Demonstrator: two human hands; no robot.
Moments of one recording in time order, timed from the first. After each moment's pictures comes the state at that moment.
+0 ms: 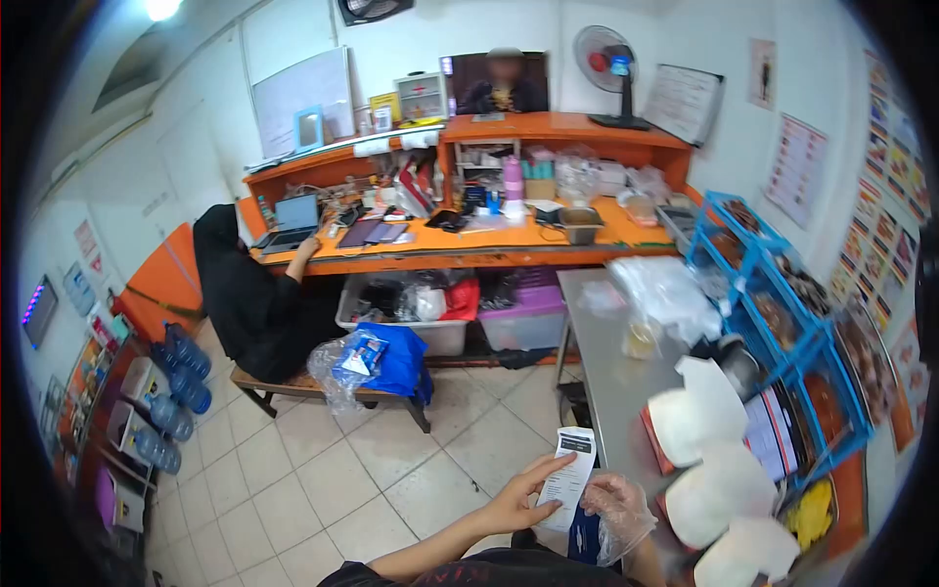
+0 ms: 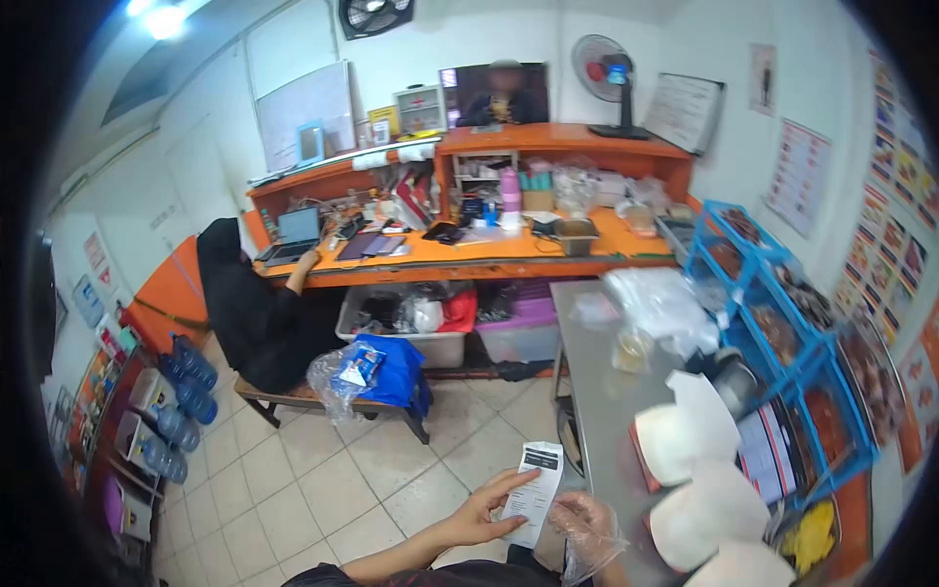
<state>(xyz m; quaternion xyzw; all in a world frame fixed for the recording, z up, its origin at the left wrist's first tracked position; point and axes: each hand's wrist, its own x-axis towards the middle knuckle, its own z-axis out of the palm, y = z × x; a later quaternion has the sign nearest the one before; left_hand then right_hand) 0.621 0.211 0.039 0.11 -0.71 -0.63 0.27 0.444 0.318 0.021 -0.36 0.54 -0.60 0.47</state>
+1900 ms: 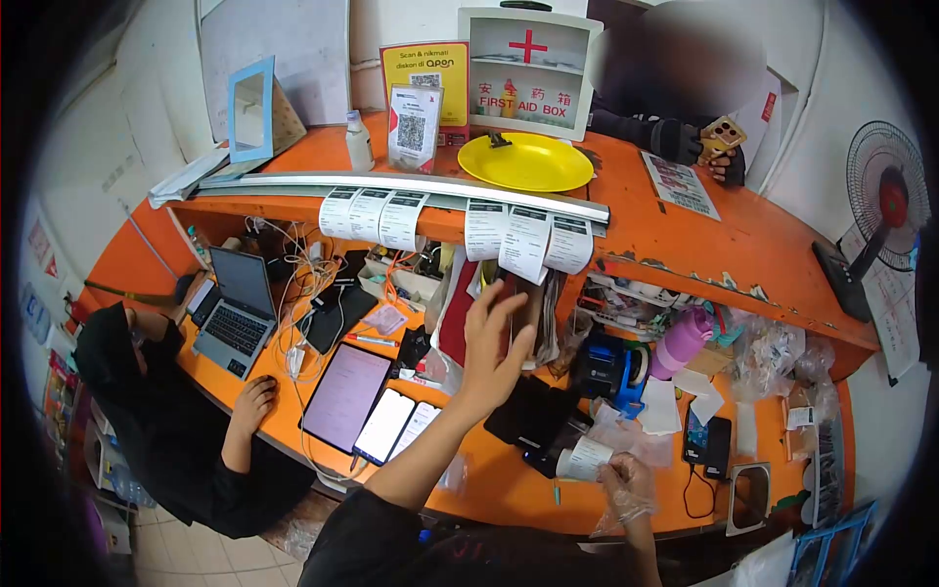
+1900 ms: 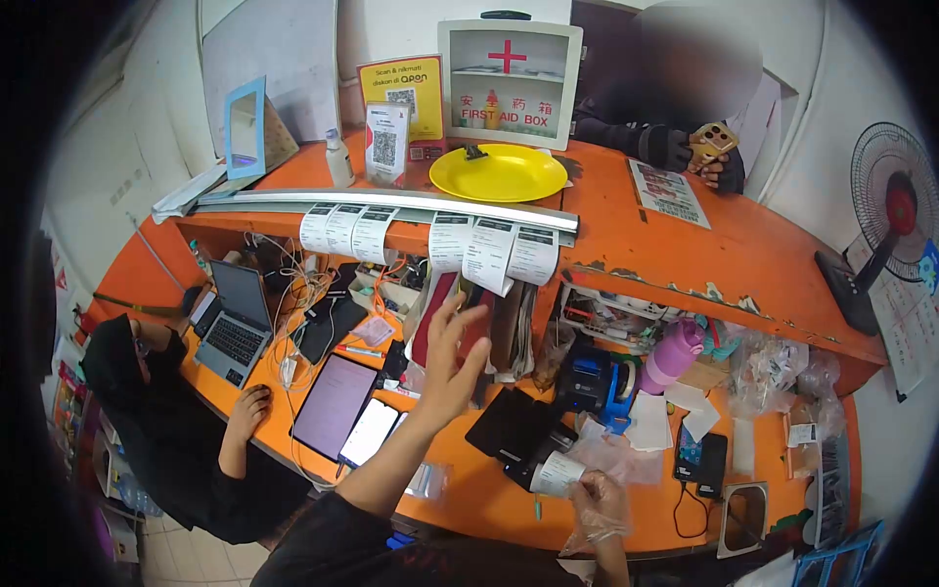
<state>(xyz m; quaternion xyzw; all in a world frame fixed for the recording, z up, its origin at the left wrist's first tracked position) 0.531 -0.834 0.092 0.32 -0.71 -0.25 0.57 0.334 -0.618 0.008 -0.42 0.68 -0.51 0.34</state>
